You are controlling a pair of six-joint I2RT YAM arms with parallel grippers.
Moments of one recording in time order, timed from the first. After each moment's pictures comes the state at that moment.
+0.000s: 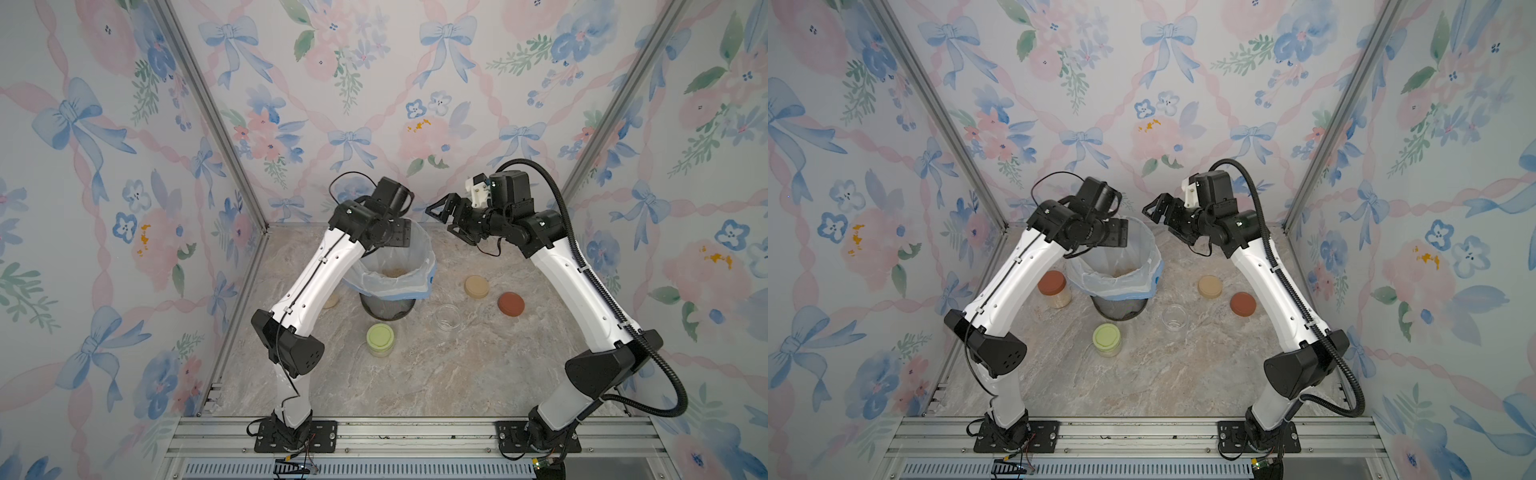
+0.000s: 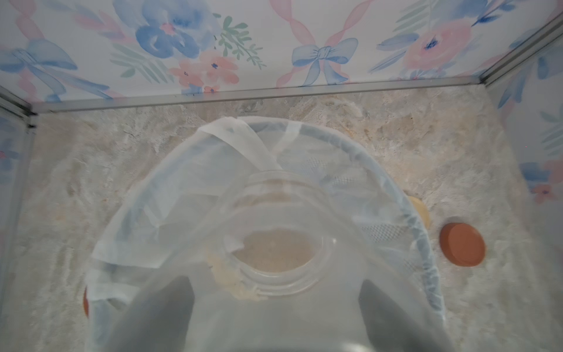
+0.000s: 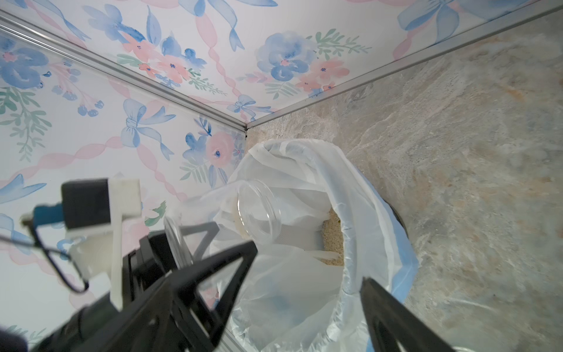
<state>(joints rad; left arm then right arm) -0.68 1.86 2.21 -1.22 -0.39 -0.43 0.44 1.68 1.98 -0.82 -0.36 0.79</state>
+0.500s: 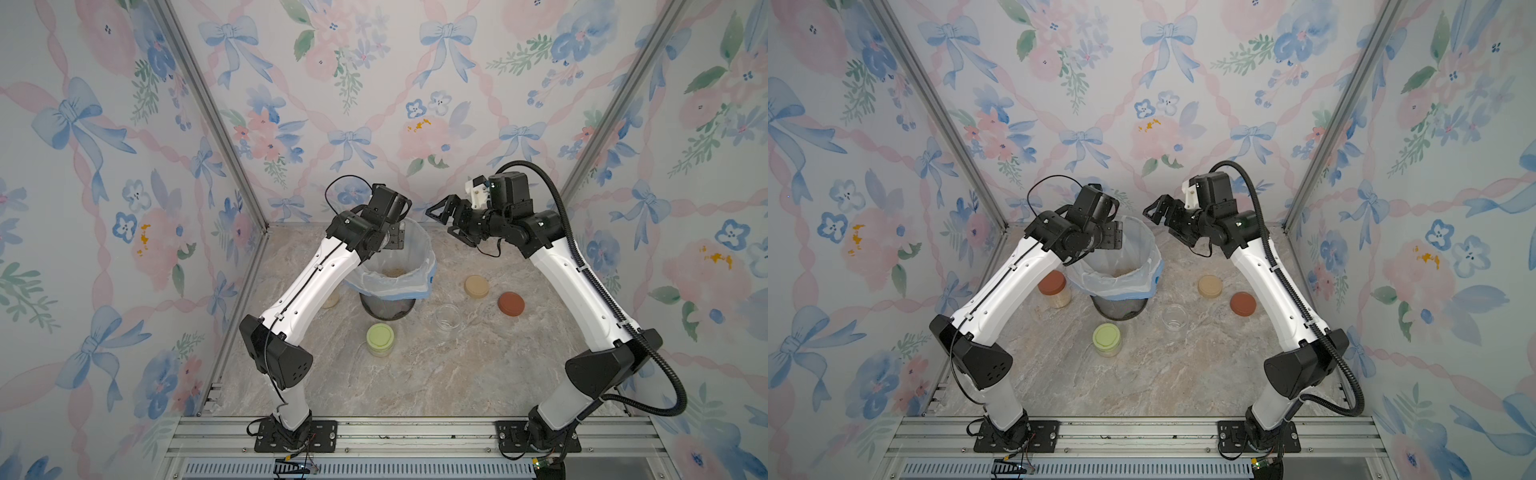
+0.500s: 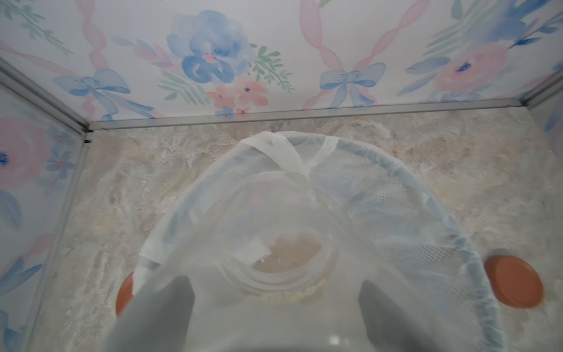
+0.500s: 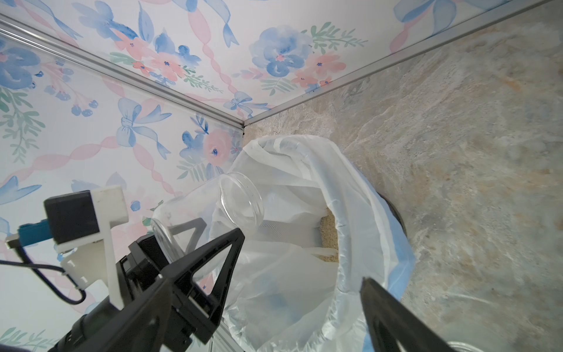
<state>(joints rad) -0.59 1.78 2.08 -1.09 -0.30 -0.41 0.43 1.68 1.96 -0.82 -0.36 0.80</state>
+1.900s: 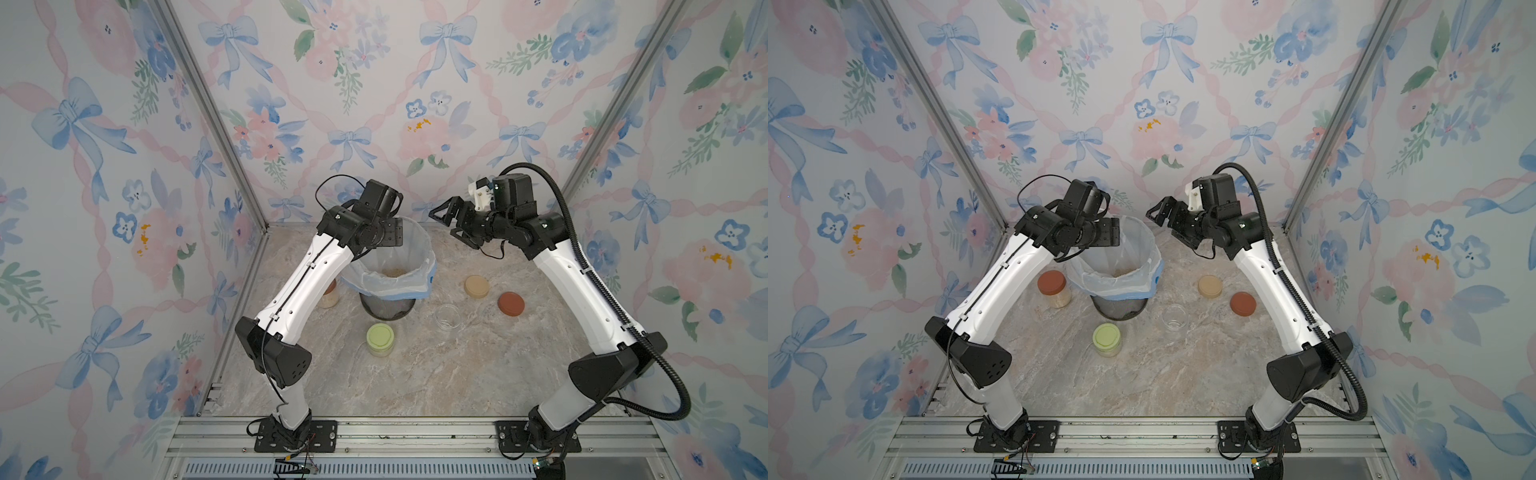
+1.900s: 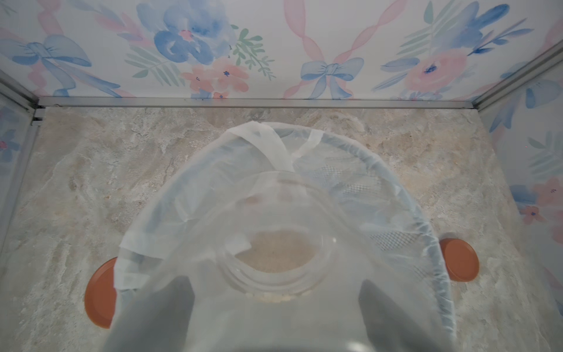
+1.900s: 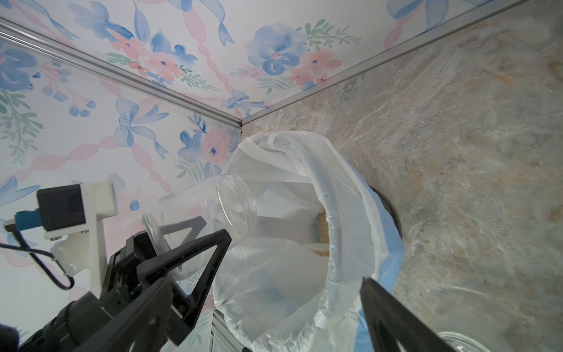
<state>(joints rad) -0.58 1.79 2.13 -1.14 -0.21 -0.44 0.42 1.66 1.93 -0.83 -0.37 0.80</state>
